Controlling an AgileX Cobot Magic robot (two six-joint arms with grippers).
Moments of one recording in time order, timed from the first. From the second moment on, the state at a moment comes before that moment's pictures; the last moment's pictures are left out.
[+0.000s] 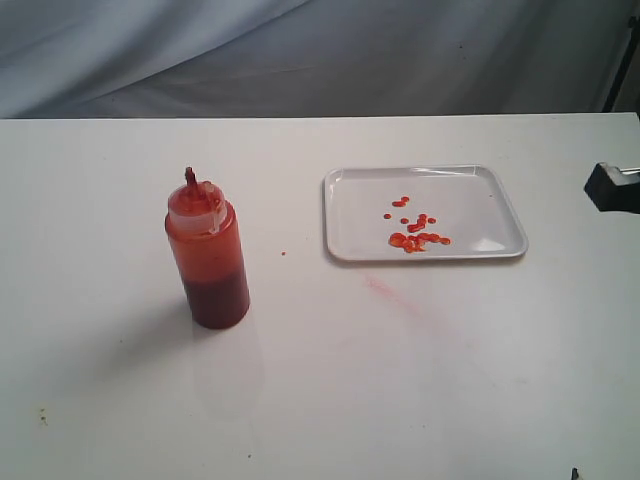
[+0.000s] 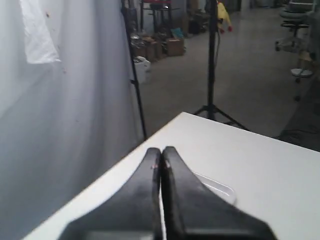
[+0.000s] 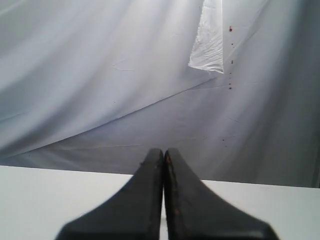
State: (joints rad) left arm 0.09 1.32 -1.22 -1.44 1.00 1.53; right arm 0.38 0.95 -0.34 0.42 -0.63 -0.37
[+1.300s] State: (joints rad) left arm 0.09 0.64 -0.73 -1.43 0.44 1.27; right arm 0.38 0.95 -0.34 0.44 -0.62 -0.38
